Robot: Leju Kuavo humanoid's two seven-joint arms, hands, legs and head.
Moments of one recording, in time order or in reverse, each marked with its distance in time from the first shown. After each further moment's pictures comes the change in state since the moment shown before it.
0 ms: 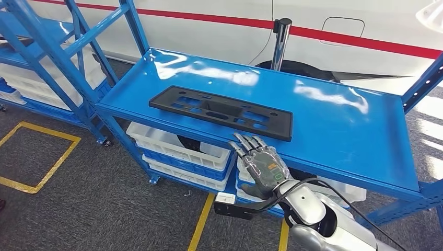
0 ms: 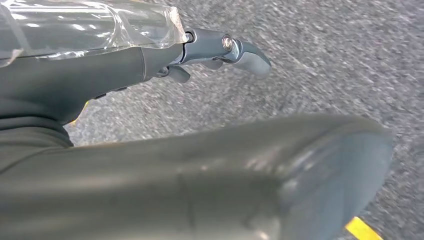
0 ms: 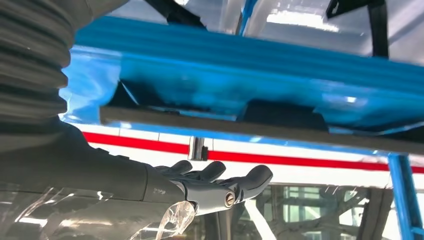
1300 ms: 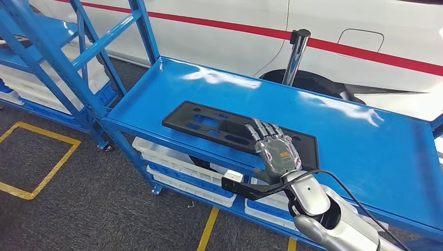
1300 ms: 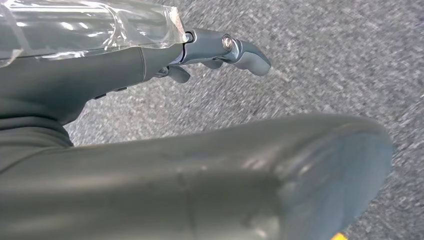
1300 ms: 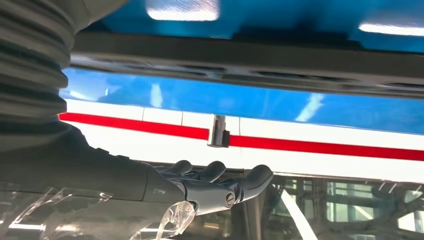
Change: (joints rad) left arm -0.010 0.005 -0.034 0.000 0.006 0.014 0.028; right arm -0.002 -0.012 -0.087 0.013 0.046 0.029 0.121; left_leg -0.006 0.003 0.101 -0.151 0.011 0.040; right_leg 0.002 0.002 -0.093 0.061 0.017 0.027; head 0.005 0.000
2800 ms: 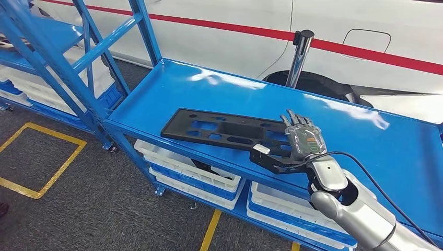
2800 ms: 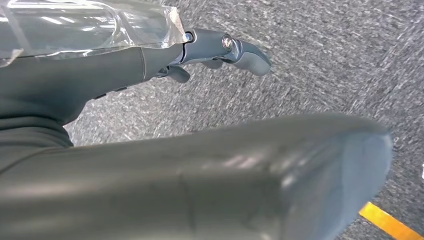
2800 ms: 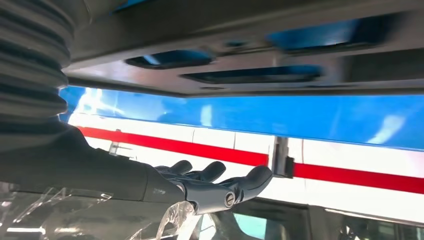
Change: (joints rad) left arm -0.028 -0.034 -0.122 0.000 -0.041 -0.043 0.022; right arm -0.065 -0.090 -0.058 0.154 -0.141 -0.018 0.085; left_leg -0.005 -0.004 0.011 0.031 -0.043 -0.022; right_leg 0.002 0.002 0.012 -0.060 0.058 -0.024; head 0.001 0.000
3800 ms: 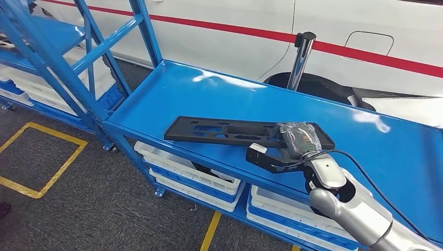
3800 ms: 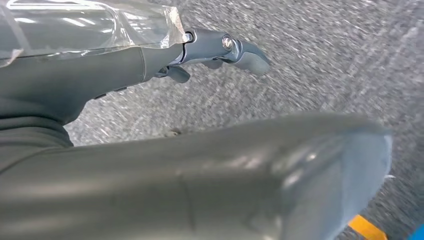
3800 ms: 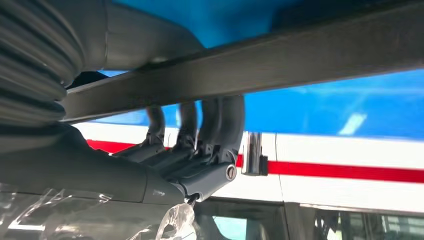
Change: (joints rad) left arm -0.007 -0.007 0.000 0.000 0.035 0.010 -0.095; right arm -0.011 0.003 0.003 0.011 -0.074 -0.014 -0.038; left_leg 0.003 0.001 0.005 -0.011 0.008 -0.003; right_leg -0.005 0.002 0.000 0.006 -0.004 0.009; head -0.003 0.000
